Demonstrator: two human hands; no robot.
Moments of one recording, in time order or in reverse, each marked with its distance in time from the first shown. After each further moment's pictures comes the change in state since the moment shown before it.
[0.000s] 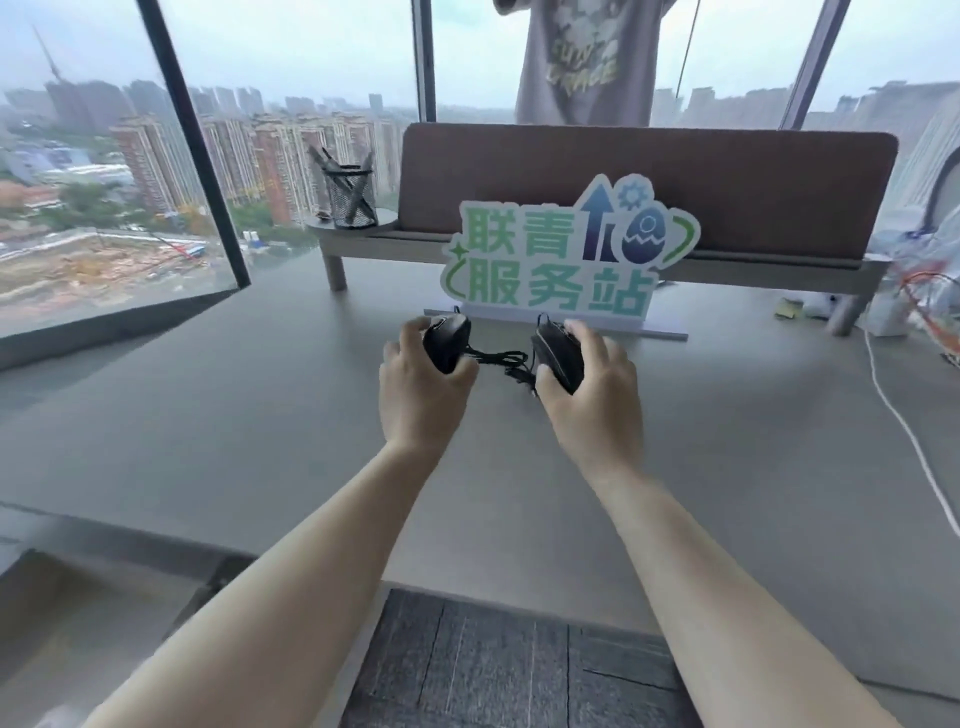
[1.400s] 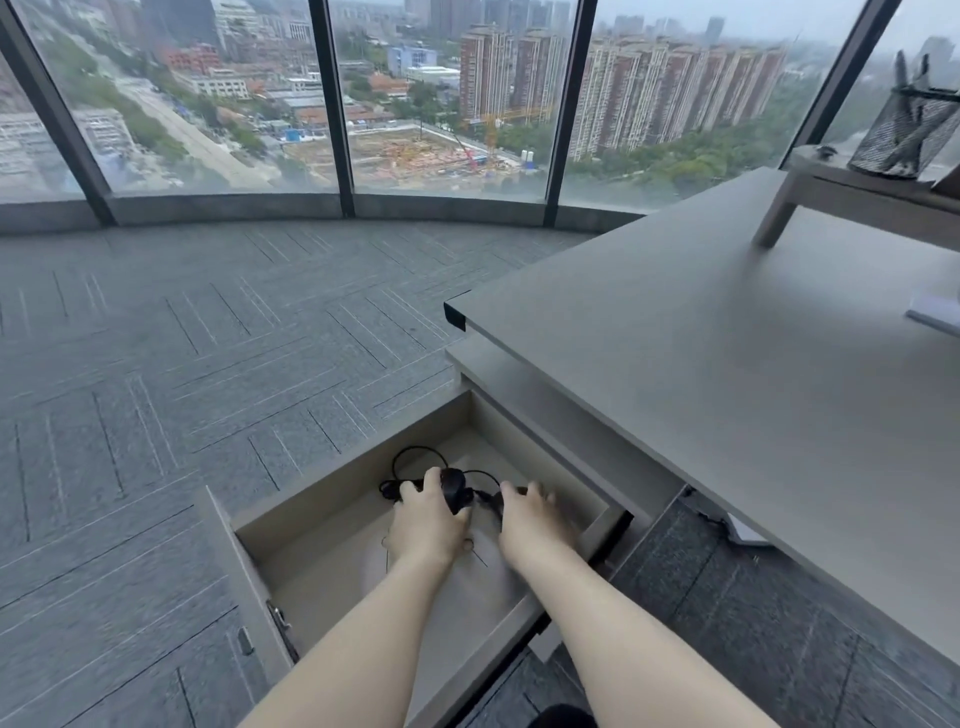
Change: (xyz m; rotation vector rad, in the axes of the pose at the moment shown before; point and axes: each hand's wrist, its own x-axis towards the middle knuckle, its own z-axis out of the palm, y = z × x) left_hand -0.094 -0.384 -0.311 0.528 -0.011 -0.847; right_hand -0.281 -0.202 0.385 -0.510 -1.207 -0.286
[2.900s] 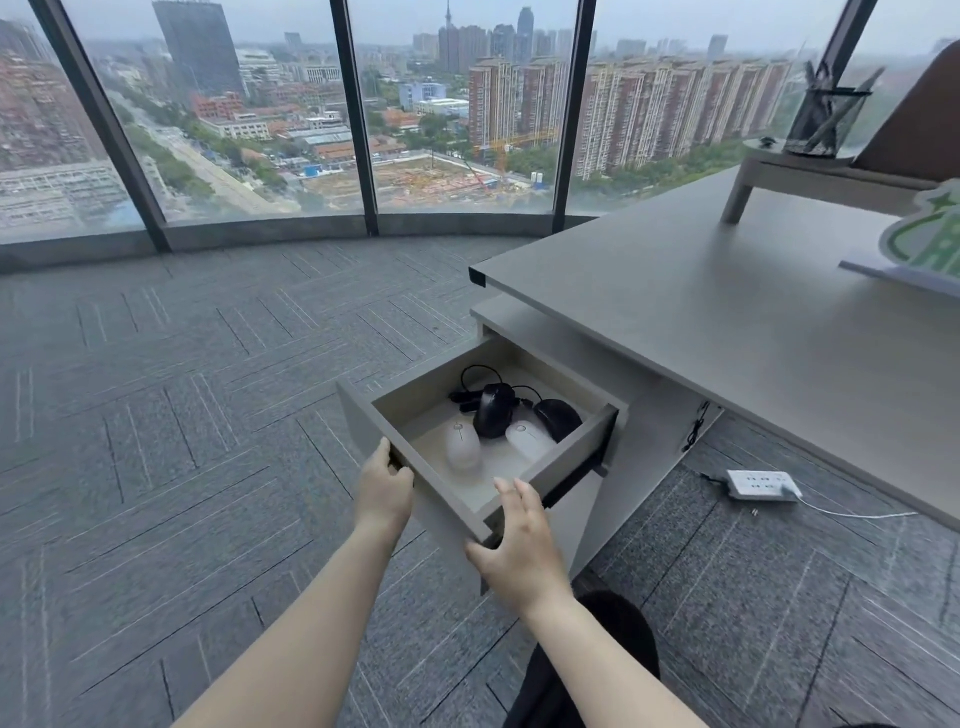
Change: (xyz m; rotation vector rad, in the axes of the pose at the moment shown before) left_hand -0.134 -0.099 -0.072 -0.541 0.119 0.081; right_hand -0.212 -0.015 0.060 0.582 0.223 -0.251
